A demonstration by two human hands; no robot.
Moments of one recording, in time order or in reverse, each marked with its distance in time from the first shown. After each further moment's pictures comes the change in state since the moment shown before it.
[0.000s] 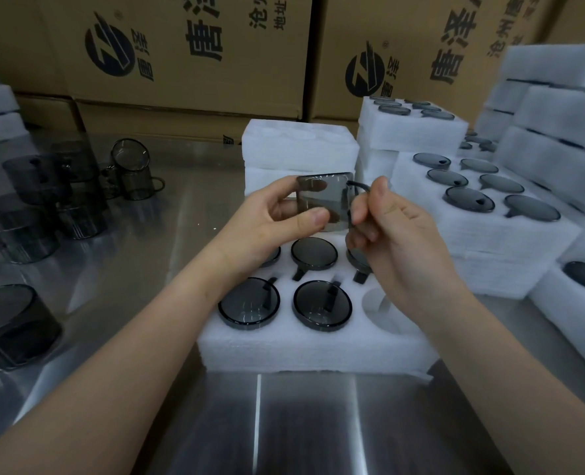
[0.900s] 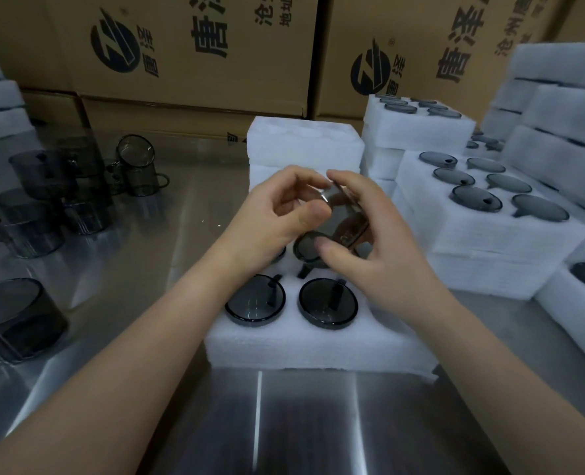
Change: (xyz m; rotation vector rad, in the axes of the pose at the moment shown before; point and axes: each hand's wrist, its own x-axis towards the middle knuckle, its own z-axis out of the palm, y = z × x) left_hand -0.003 0.008 0.003 0.167 0.079 0.057; right_hand -0.004 0.008 0.004 -0.742 -0.117 -0.323
